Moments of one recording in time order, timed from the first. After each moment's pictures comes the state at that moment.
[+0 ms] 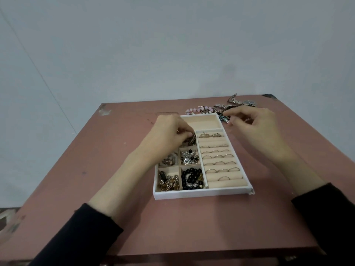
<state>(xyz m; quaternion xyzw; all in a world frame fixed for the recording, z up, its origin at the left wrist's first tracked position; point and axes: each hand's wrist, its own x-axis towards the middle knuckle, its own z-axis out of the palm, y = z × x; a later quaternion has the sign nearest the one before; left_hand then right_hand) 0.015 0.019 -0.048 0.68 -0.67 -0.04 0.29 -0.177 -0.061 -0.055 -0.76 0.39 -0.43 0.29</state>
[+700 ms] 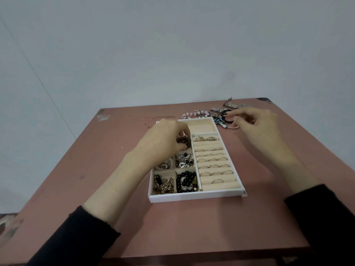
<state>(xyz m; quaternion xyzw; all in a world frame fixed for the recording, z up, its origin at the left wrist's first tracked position) 0.007 0.023 -0.037 0.70 -0.69 -0.03 0.17 -0.189 -0.071 -0.054 -0.74 0.43 -0.44 0.27</state>
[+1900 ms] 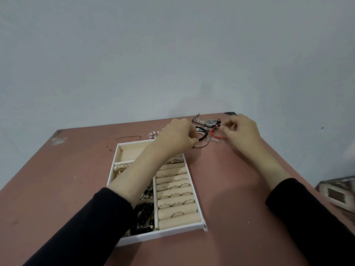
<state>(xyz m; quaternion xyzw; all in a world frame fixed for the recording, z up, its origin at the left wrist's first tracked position) -0.063 -0.081 -0.029 0.67 -0.70 -0.10 0.22 -0.231 -0.157 -0.065 -0.75 0.50 -0.41 0.15</state>
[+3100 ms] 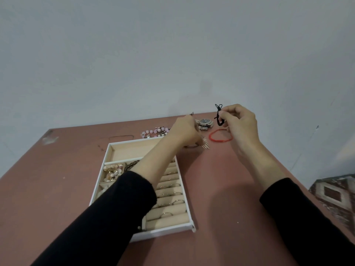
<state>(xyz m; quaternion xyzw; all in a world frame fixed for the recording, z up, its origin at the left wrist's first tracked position) -0.091 -0.119 -0.033 0.71 -0.64 -0.20 0.23 -0.228 -0.150 -0.051 -0.58 0.45 -0.57 0.37</state>
